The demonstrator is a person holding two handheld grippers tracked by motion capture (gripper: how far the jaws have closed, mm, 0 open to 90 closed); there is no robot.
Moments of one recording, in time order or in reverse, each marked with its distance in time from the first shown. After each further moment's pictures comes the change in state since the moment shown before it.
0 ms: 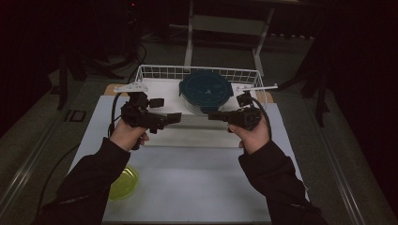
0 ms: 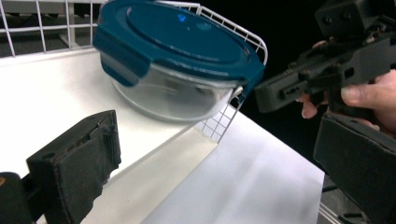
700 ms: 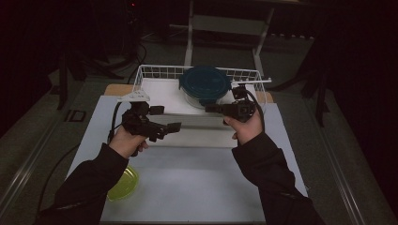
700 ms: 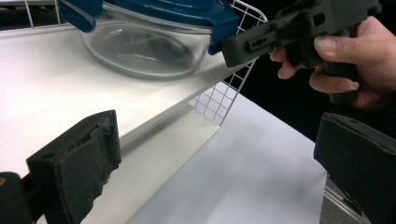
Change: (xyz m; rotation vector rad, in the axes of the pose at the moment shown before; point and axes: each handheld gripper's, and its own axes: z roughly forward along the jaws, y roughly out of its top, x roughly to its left) left arm -0.004 -0.017 0.001 0.042 -0.001 0.036; right arm -0.011 0.016 0.018 -0.020 -0.021 0.041
